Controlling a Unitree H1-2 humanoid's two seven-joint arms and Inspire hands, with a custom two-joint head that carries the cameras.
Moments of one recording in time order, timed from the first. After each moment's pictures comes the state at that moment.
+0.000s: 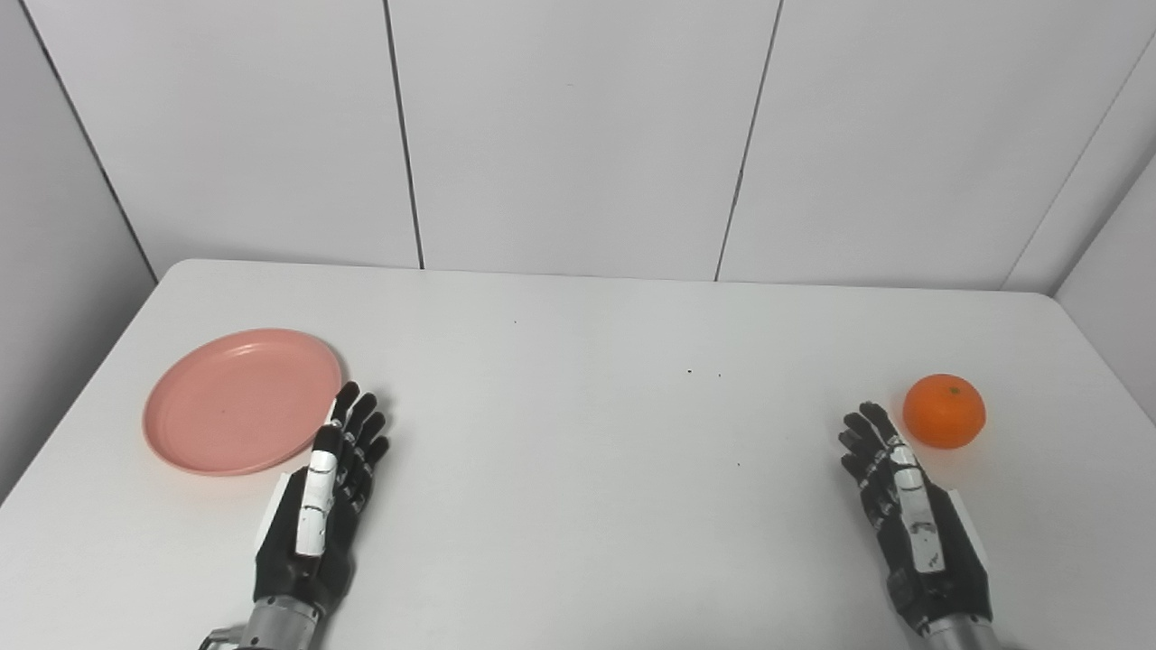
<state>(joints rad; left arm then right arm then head) 0.06 0.09 0.08 -0.11 -0.29 0.06 -0.15 0.03 -0.12 -0.12 -0.03 0.27 -0.02 0.16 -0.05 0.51</state>
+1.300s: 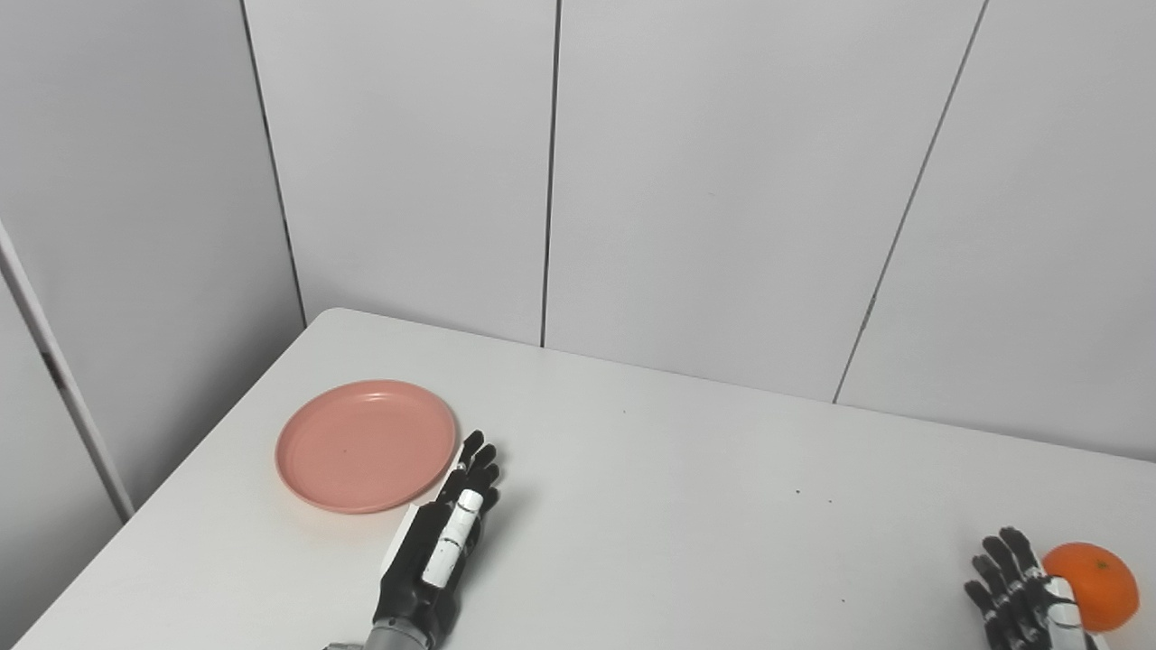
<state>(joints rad) -0.02 0.00 0.06 -0.02 -0.18 0.00 -0.11 -0.07 -0.20 -0.17 0.14 0.35 -0.05 0.27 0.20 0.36</state>
